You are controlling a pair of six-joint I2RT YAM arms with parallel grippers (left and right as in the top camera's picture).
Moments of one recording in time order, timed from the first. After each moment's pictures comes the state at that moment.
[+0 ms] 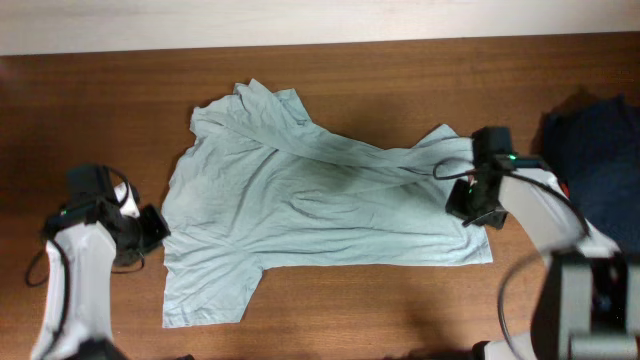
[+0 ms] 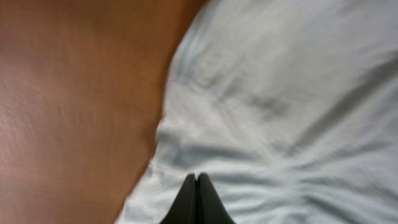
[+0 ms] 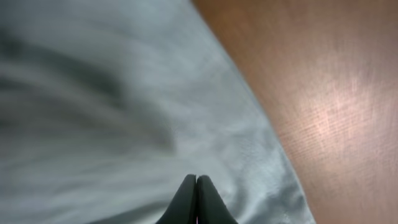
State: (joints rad) left arm 0.35 1.42 0.96 -0.89 0.15 -0.17; right arm -0.06 1.64 1.03 -0.82 0.01 0.41
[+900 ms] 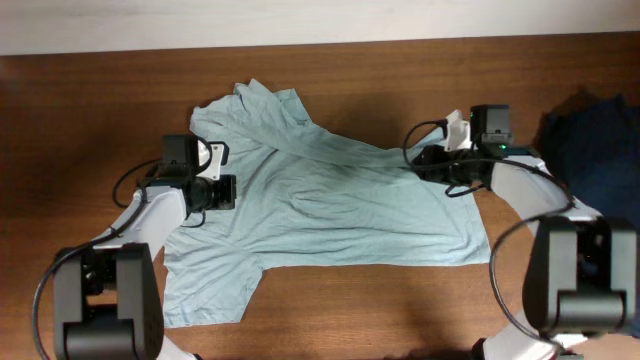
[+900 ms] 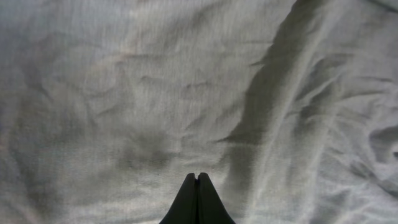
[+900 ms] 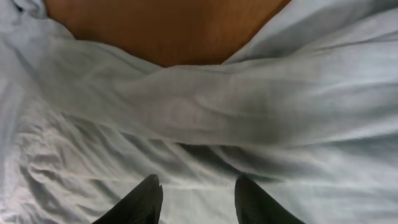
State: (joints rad) left arm -0.01 1.76 0.97 -0.37 0.24 0.03; right arm -0.05 1.81 1.09 -0.42 -0.46 0.15
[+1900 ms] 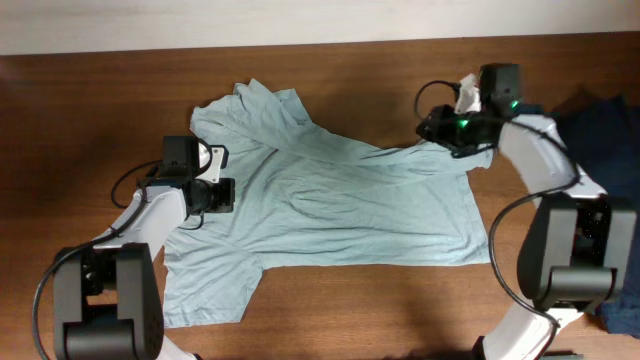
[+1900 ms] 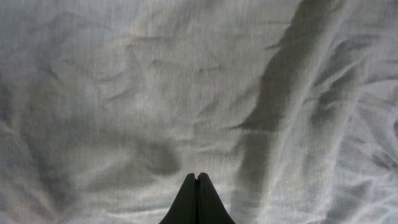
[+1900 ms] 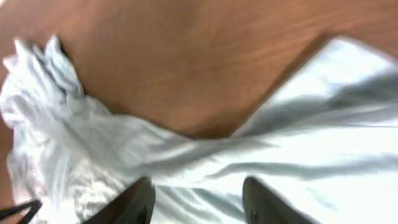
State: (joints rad) left arm -0.01 1.76 0.97 -0.40 0.20 0.06; right arm -0.07 1.94 1.46 -0.68 -0.47 0.29
